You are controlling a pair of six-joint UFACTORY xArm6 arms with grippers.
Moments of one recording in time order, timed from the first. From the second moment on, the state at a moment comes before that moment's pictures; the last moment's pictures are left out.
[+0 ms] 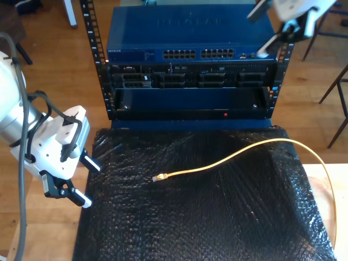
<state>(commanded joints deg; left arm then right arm) 14.4 -16.2 -48.1 -27.7 84.9 -253.1 8.0 1.2 -96.8 24.0 88.0 -89.8</state>
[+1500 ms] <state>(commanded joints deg) 20.2 -15.7 -47.6 -27.4 83.6 -252.8 32.0 6.3 -75.9 1.8 62.5 -72.4</state>
